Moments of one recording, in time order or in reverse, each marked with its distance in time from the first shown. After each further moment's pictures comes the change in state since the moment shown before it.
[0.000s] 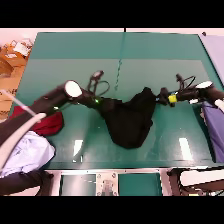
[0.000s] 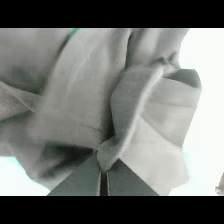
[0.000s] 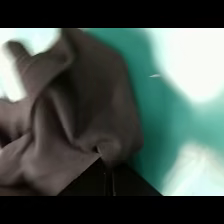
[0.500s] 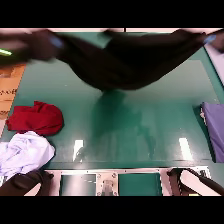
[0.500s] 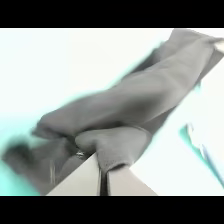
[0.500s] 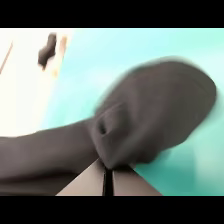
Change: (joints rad) left arm 0.167 0.553 0.342 0.275 -0.082 -0.100; right arm -0.164 0.493 0.443 0.171 0.151 0.070
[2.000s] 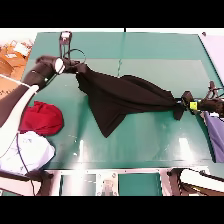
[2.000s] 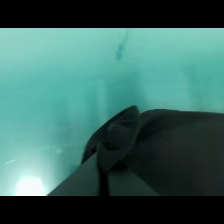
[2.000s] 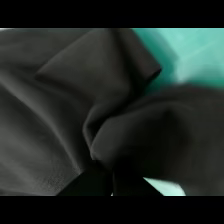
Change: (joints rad) left arm 0.080 -0.817 0.003 0.381 0.385 -0.110; right arm -0.080 -0.249 -0.710 -0.187 -0.403 -0.066
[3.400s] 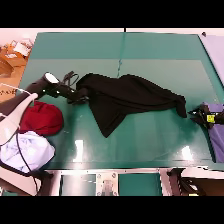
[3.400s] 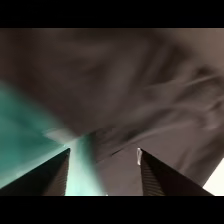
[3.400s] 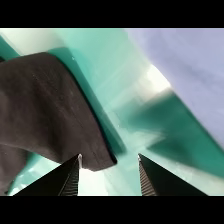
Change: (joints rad) left arm 0.121 -0.100 -0.233 -0.718 -0.393 0.321; right arm -0.344 -0.146 0.063 -0.148 0.188 -0.043
